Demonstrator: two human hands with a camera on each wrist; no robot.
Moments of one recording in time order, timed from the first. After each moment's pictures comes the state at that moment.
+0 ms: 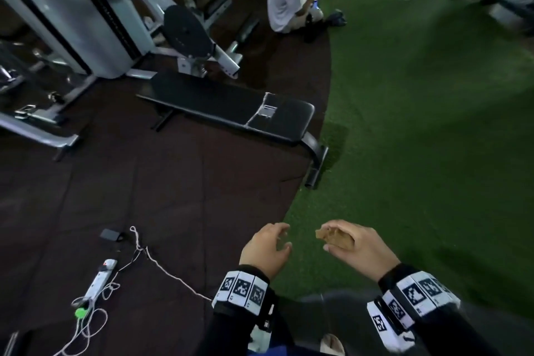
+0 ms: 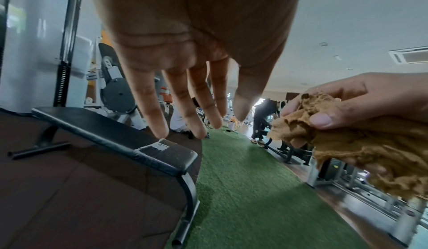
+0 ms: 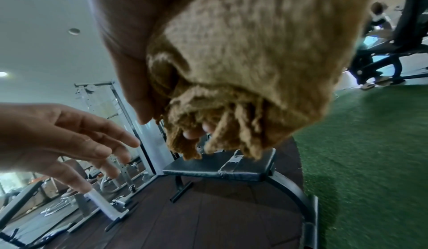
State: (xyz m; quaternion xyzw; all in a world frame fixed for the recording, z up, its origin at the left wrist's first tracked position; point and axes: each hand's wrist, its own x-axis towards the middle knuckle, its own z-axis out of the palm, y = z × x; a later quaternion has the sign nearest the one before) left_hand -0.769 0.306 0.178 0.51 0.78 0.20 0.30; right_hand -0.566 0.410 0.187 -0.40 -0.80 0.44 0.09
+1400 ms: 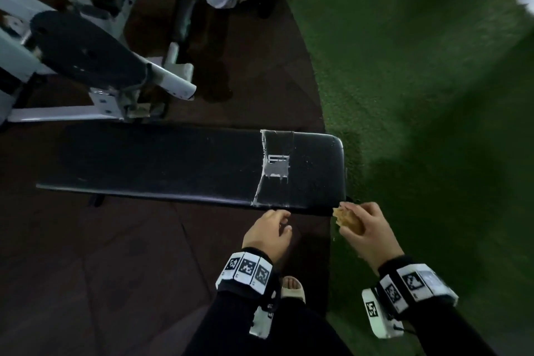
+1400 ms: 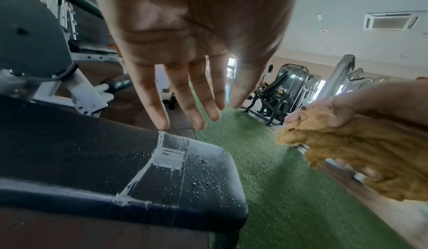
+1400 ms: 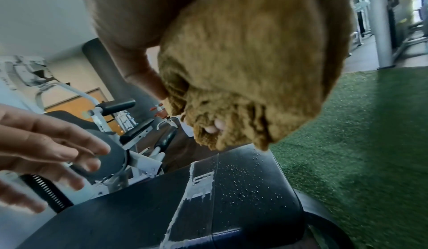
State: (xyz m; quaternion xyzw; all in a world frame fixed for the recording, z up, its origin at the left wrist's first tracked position) left_hand -1.181 0.755 0.045 0.60 0.70 0.12 0.38; right_hand -0.951 0.781 0.047 -0.64 -0.63 0.41 0.14
